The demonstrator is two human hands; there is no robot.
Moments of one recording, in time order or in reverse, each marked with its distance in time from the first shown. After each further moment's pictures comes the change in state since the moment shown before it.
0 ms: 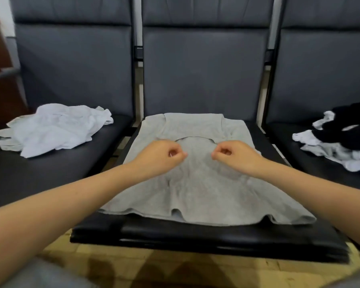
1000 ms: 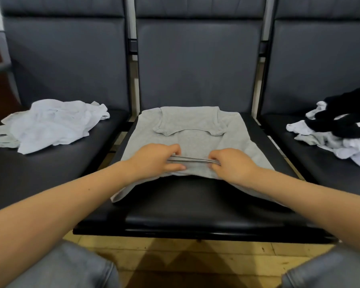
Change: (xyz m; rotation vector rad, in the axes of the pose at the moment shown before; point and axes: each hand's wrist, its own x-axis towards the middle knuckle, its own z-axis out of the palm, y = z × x) left_hand -0.007 -0.021 0.013 0.338 -0.127 0.216; right_hand -0.037 -0.019 0.021 -0.524 -0.075 -0.068
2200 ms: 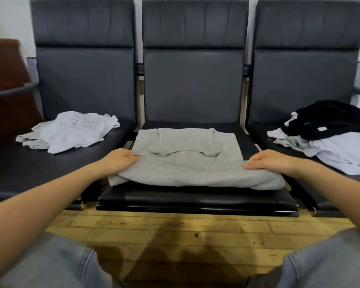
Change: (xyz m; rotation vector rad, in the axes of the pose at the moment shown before) left_hand -0.082 -0.048 -0.032 -0.395 0.019 -0.521; right_hand -0.090 0.088 -0.055 0.654 -0.252 0.287
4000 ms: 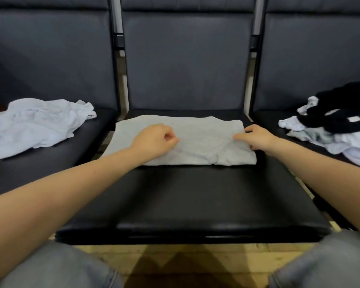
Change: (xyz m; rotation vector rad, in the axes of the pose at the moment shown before) left_hand 0.103 0.086 0.066 0.194 0.132 0.345; right_hand 0.146 0.010 -0.005 0.112 0.366 0.237
